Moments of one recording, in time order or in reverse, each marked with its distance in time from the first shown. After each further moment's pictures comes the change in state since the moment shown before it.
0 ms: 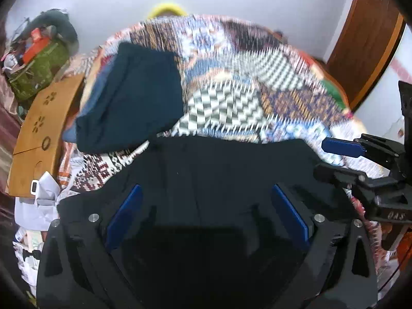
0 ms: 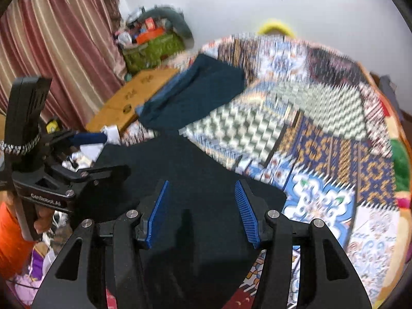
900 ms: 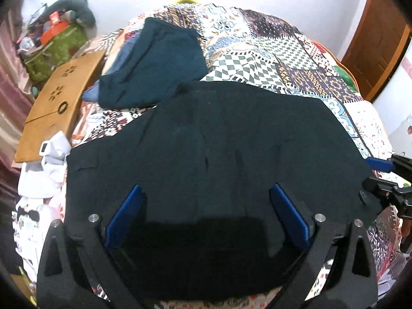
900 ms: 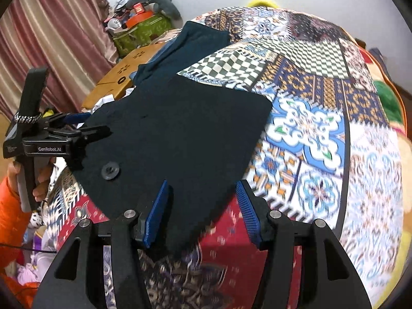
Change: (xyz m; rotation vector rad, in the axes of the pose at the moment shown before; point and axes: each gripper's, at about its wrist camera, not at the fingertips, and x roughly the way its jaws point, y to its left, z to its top) left arm -0.023 0.020 -0.083 -0.075 -0.015 0.068; right arm -0.040 0.001 -0.095 0.095 0.034 -0.032
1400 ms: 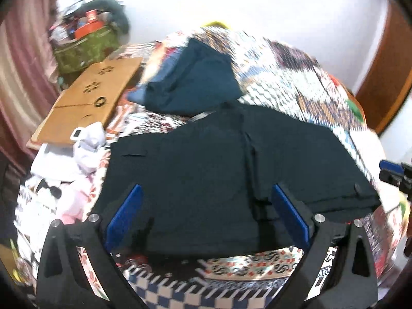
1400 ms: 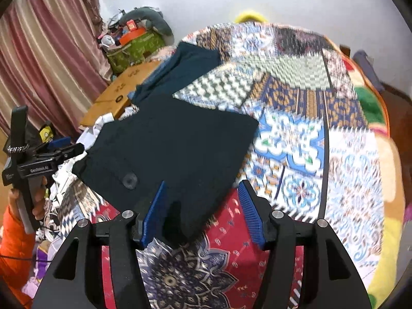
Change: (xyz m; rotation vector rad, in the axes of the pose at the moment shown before) left arm -0.065 0.054 -0.030 -0.165 -0.145 0.057; right arm -0.038 0.022 0.017 -0.015 -0.117 -0.058
